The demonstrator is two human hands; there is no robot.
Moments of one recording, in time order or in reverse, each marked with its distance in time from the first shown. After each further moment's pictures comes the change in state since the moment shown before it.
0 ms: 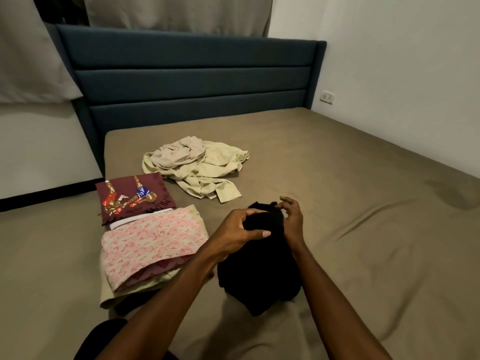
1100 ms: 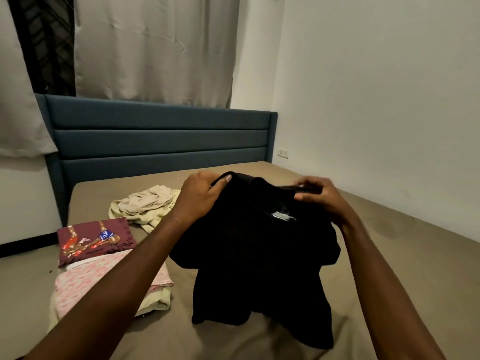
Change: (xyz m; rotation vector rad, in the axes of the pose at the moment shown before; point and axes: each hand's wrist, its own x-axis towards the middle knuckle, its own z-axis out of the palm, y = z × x) left_hand 0.000 0.172 0.029 0.782 0.452 0.572; right_hand 0.000 -0.199 -0.273 -0.043 -0.323 -0.358
